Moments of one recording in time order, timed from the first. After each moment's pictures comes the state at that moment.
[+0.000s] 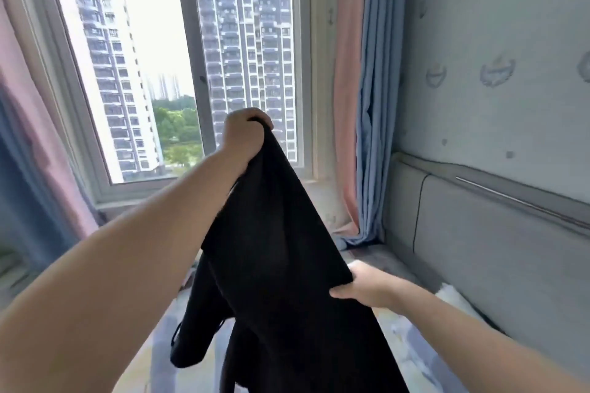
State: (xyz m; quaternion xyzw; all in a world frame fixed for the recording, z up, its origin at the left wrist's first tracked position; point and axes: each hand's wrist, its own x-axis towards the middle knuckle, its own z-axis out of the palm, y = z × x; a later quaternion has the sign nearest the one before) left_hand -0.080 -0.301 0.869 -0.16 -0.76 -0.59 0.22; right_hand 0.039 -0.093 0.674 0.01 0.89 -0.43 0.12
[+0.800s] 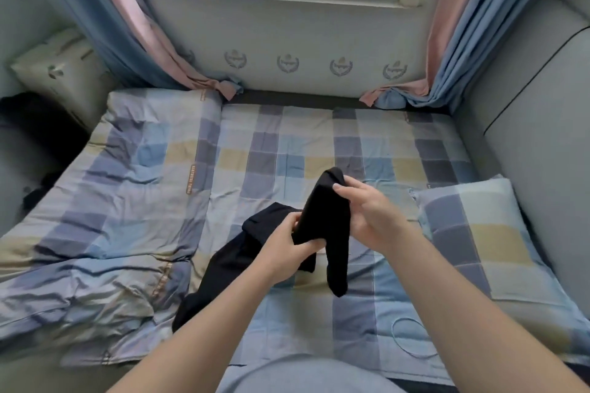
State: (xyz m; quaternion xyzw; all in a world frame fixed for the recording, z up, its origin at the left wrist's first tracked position) left_hand 0.078 -0.259 0.428 0.03 -0.79 -0.58 -0.18; right_hand 0.028 -0.073 0.491 0.07 0.53 -0.80 0.26
